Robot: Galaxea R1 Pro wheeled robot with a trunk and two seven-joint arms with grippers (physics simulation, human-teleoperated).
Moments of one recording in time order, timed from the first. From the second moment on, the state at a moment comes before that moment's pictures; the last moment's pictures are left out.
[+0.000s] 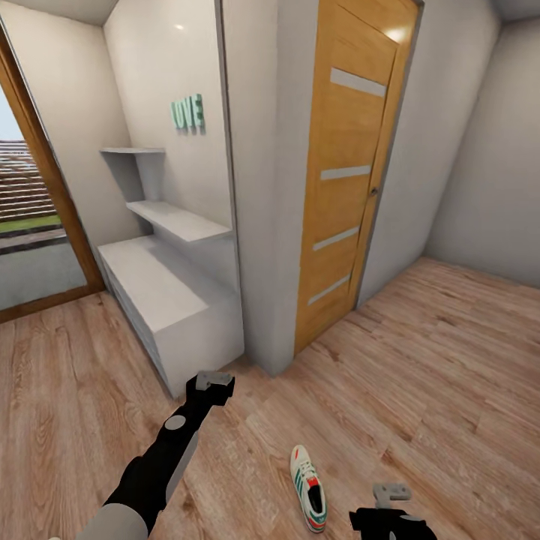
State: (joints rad) left arm -0.50 -0.07 -0.12 -0.87 0.00 0.05 0.00; right arm -0.19 0.00 -0.04 -0.87 -0.01 0.48 0.01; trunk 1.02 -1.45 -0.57
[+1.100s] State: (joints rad) left arm -0.50 -0.07 -0.12 -0.87 0.00 0.05 0.00; right arm -0.19 0.00 -0.04 -0.87 -0.01 0.48 0.02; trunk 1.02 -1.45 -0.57
